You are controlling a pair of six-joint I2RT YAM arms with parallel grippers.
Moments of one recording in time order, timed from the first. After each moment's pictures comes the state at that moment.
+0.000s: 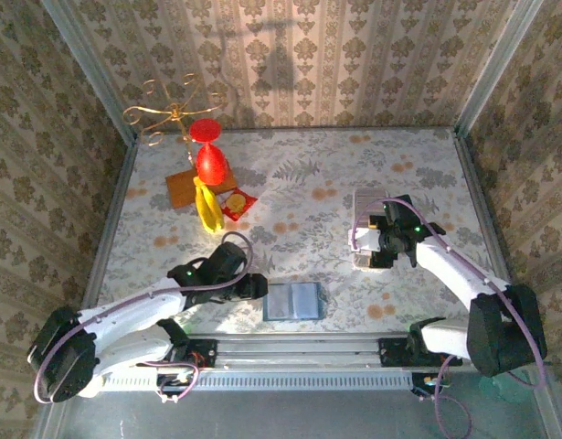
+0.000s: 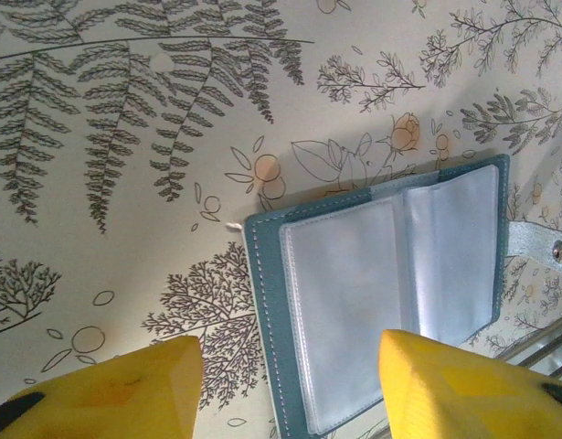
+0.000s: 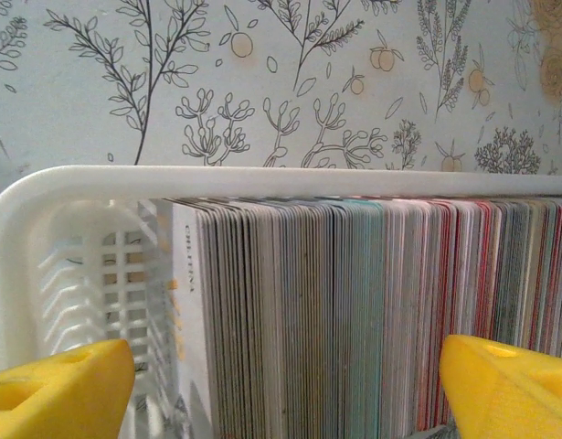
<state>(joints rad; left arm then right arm) -0.86 1.01 0.47 -0.43 0.21 -0.82 0.21 1.25 0.71 -0.51 -0.11 -1.29</state>
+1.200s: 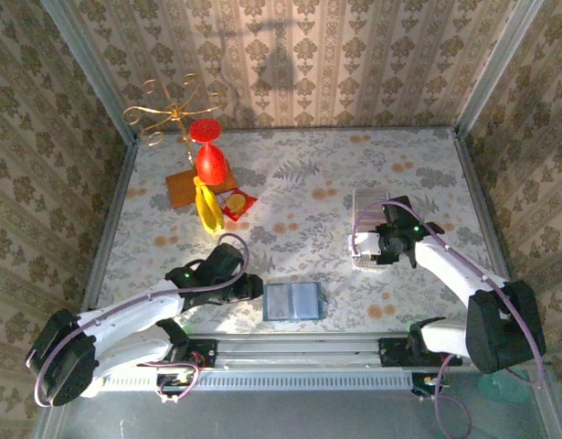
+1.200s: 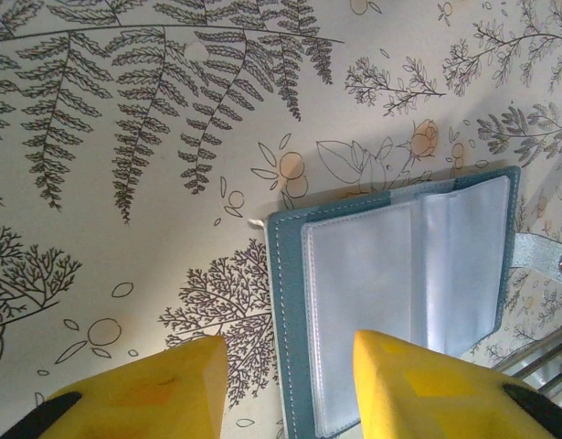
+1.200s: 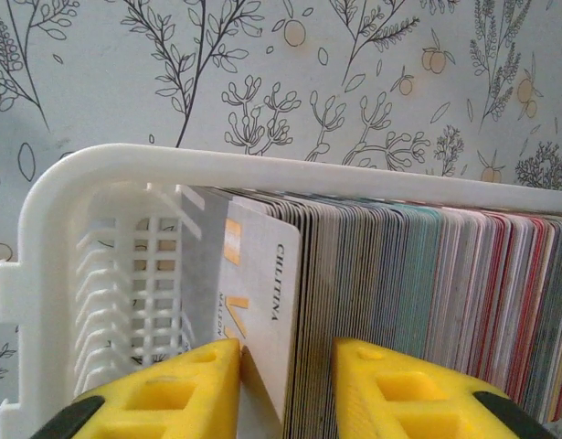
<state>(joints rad) -0.84 1.00 0.44 -0.41 0.22 -0.86 0.21 1.26 0.70 -0.55 -0.11 -1.36</state>
